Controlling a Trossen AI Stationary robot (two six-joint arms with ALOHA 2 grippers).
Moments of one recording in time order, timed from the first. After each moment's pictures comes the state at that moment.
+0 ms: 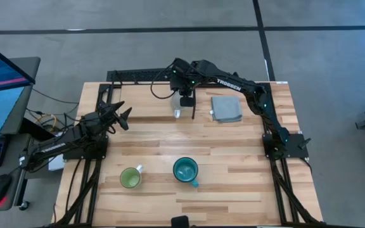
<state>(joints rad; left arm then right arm) 0.41 0.08 0.06 -0.10 -0.43 -0.13 -0.41 2.25 2.31 -1.19 0.00 -0.55</state>
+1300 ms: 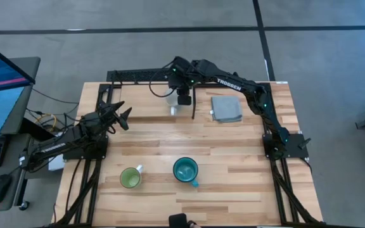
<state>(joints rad) 0.41 0.08 0.06 -0.10 -0.43 -0.13 -0.41 2.25 2.31 -1.12 0.00 -0.56</state>
